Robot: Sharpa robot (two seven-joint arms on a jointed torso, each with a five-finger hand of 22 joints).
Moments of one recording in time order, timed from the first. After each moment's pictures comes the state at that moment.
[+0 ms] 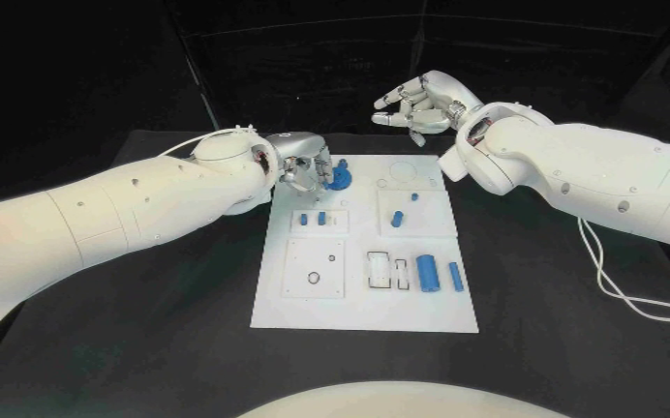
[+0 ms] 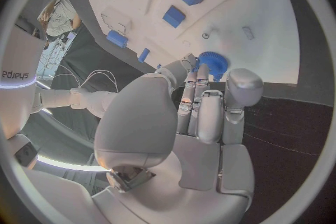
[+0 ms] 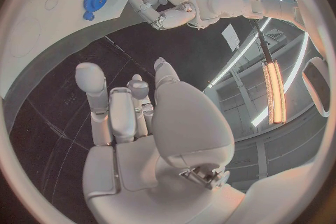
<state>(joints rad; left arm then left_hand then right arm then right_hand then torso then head) 1.28 -0.58 -0.09 1.23 -1.41 -0.10 0.04 1.38 -0.09 0.47 -0.08 0.05 1.07 0.14 0.18 0.12 1.15 0.07 0.24 0.08 1.47 -0.01 1.36 1.16 0.13 1.41 0.09 1.00 1.08 1.29 -0.74 0.00 1.37 -0.82 -0.36 0.13 1.39 0.00 -0.12 0.20 0.32 0.90 0.16 0.12 0.07 1.17 0.07 1.09 1.03 1.47 -0.01 1.29 1.13 0.13 1.25 0.09 1.10 0.76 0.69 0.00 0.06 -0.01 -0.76</state>
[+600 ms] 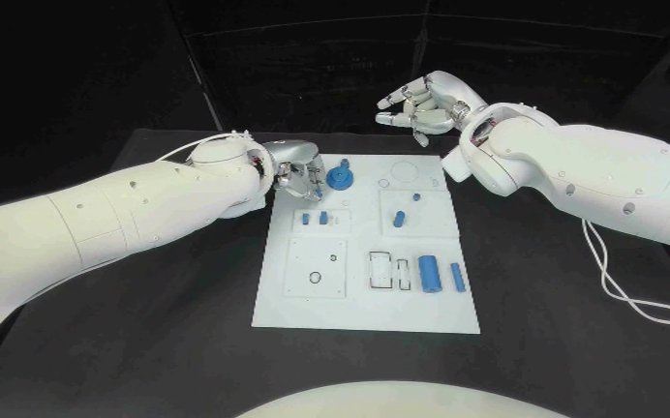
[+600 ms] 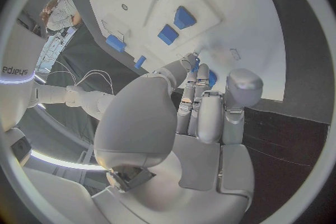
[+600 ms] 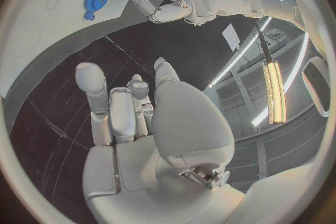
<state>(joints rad) 1.26 -0.59 -0.09 1.21 -1.38 -0.06 0.02 1.37 -0.10 0.47 -0.08 0.05 1.07 0.14 0.17 0.12 1.15 0.07 0.23 0.07 1.47 -0.01 1.36 1.16 0.13 1.41 0.09 1.01 1.08 1.29 -0.74 0.00 1.37 -0.82 -0.36 0.13 1.39 0.00 -0.12 0.20 0.32 0.90 0.16 0.12 0.07 1.17 0.07 1.09 1.03 1.47 -0.01 1.29 1.13 0.13 1.25 0.09 1.10 0.76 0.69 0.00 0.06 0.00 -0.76</state>
